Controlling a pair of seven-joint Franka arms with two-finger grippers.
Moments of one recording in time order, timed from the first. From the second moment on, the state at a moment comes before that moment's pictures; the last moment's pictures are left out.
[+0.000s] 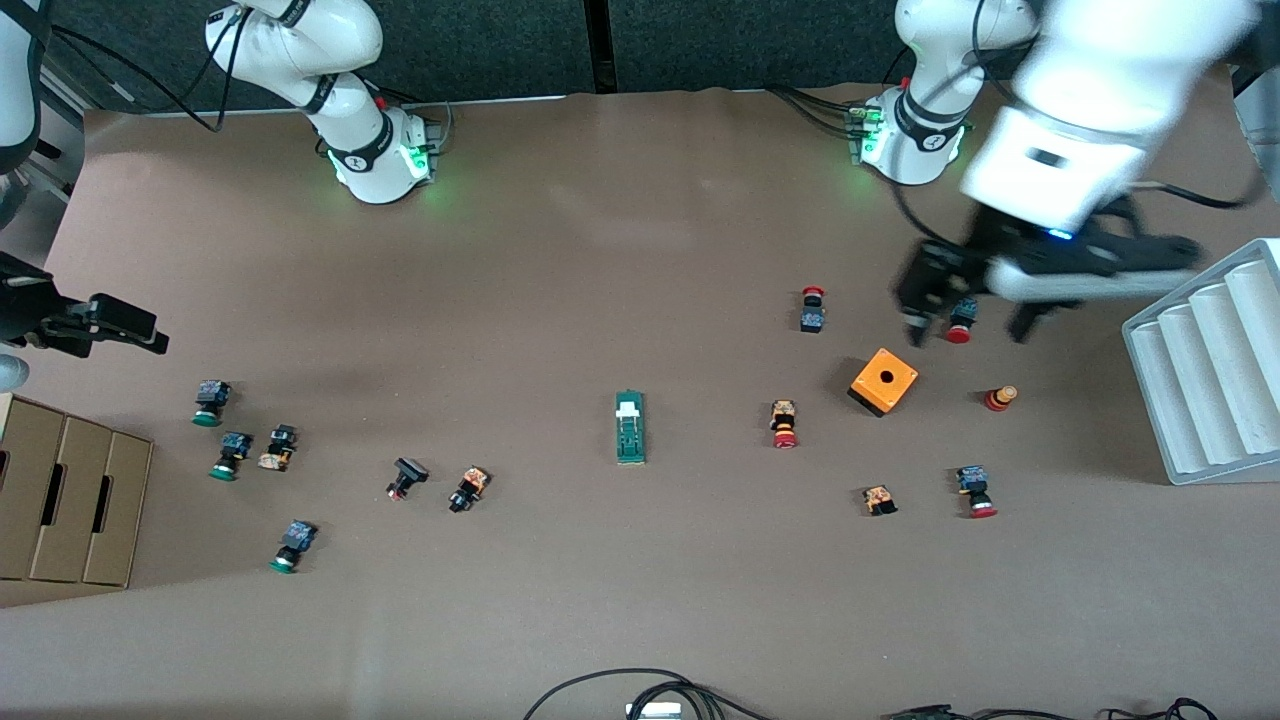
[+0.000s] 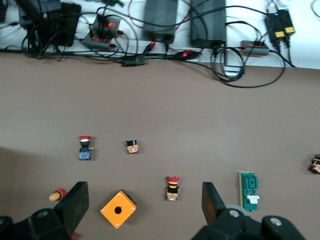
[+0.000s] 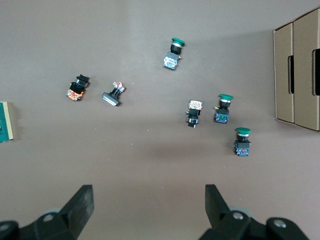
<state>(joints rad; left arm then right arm) -0.03 0.09 -0.31 -1.42 0.09 1.81 -0.41 0.10 0.04 -0.22 -1.59 0.07 1.59 -0.09</state>
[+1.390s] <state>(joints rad) 0.01 0.17 -0.04 -1.42 -0.04 1.63 -0.06 0.10 0.04 -0.22 -1.59 0.07 1.59 -0.09</state>
